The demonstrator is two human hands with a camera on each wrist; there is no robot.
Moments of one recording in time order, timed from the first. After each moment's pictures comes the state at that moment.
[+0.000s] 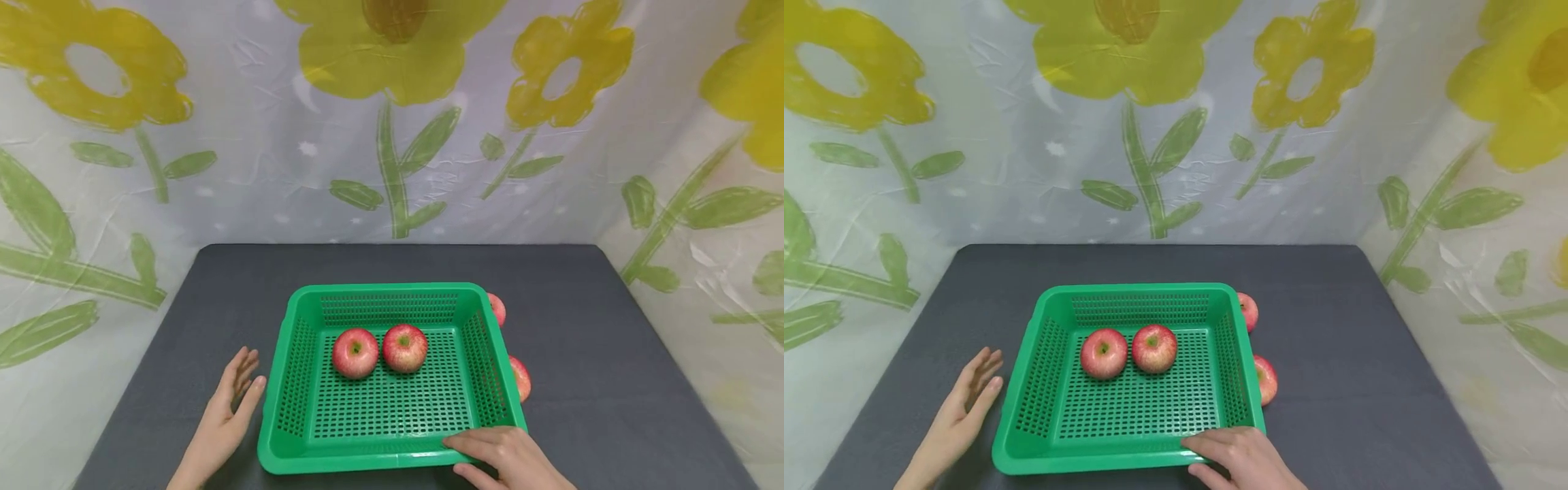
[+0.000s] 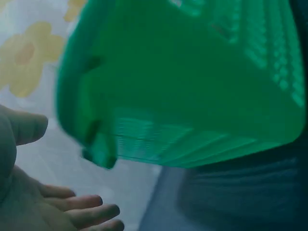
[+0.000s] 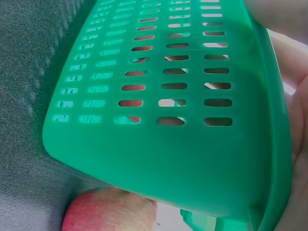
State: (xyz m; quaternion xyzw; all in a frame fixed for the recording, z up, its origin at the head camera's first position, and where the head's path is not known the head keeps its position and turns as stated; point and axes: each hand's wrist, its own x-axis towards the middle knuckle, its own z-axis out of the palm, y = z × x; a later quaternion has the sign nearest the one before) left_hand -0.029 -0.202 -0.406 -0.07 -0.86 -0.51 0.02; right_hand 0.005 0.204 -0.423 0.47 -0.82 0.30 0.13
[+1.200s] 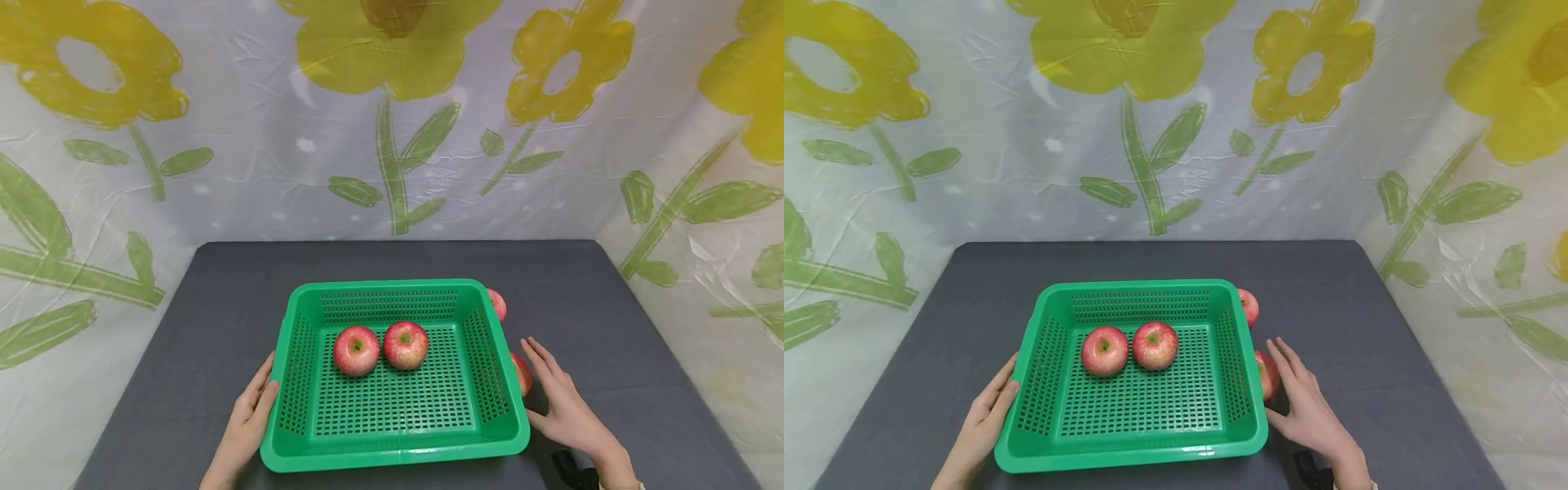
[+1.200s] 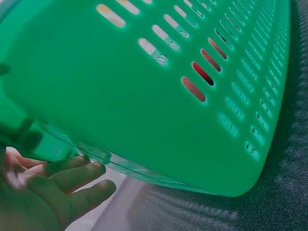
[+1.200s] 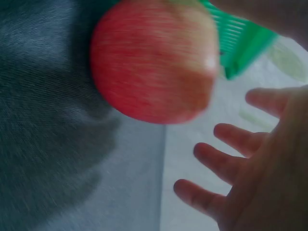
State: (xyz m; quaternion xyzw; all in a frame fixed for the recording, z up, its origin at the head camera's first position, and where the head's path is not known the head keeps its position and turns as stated) left_hand -0.033 -0.185 -0.444 -0.17 -0.73 -0.66 0.03; right_hand -0.030 0.285 -0.434 0.19 -0.92 0.34 0.04
